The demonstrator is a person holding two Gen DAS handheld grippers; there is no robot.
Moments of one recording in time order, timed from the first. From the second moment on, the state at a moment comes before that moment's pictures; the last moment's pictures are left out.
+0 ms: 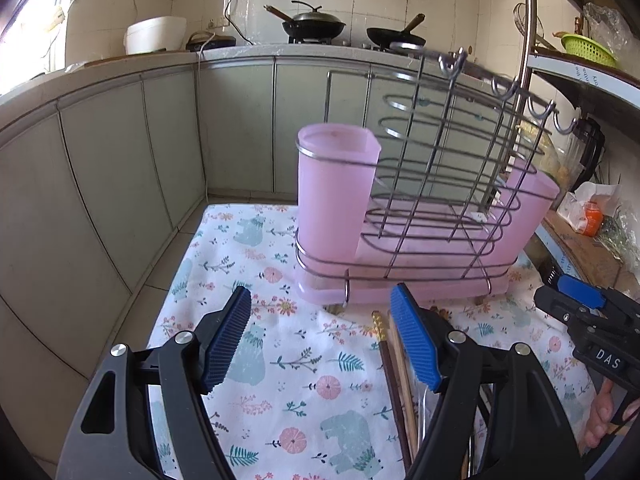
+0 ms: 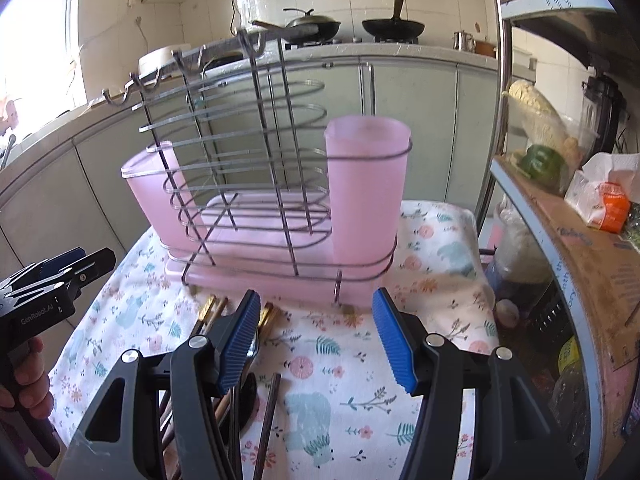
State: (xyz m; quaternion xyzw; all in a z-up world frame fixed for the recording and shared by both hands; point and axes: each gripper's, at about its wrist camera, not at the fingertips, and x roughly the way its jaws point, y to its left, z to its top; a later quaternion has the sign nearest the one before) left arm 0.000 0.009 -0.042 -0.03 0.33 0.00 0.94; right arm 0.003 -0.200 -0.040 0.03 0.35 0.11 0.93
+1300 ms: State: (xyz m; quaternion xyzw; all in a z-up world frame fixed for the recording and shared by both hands) left arm 0.063 -0.027 -0.121 -0.07 0.53 -0.10 0.84; right arm 0.038 -0.170 -0.097 0.05 0.45 0.24 0.86
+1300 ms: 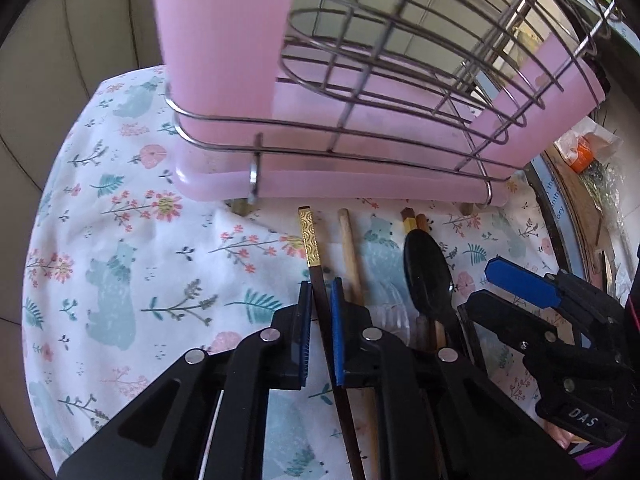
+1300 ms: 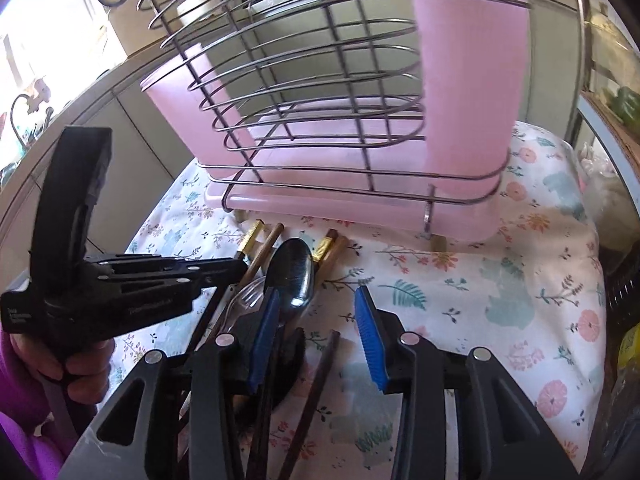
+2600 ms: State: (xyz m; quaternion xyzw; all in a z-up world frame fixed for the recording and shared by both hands) left arm 0.019 0.038 -0.065 -0.09 0.45 -0.05 0.89; right arm 0.011 -0.224 -0.033 0.16 0.36 0.20 0.90
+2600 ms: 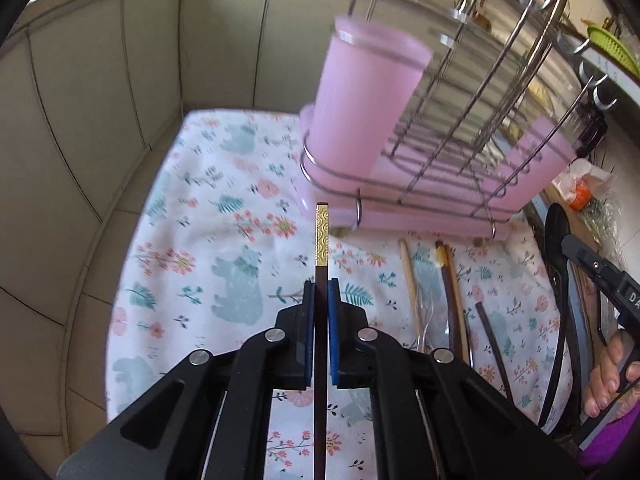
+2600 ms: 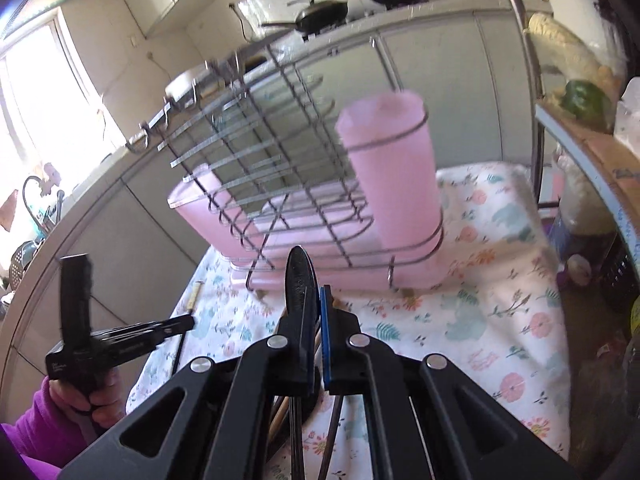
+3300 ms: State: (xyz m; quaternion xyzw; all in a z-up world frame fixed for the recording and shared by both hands) left arm -0.015 0.048 0.050 -0.11 0.29 -0.03 0.95; right arm 0.016 -0.267 0.040 0.17 0.23 0.18 0.94
